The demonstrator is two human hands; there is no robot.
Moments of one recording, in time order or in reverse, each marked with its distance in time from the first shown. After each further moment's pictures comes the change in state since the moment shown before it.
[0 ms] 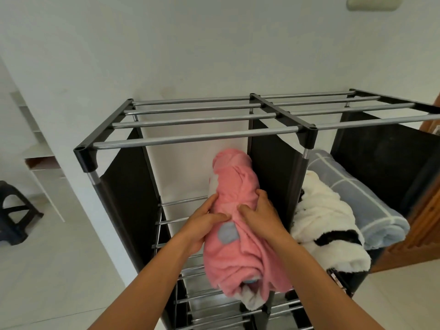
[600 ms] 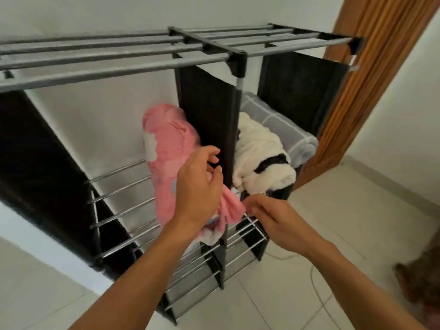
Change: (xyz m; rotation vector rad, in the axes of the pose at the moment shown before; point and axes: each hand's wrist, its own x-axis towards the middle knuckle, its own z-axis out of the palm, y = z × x) left_hand -0.072 0.003 0.083 0.622 0.062 0.767; right_hand -0.145 0.074 -0.057 -0.299 0.012 -0.098
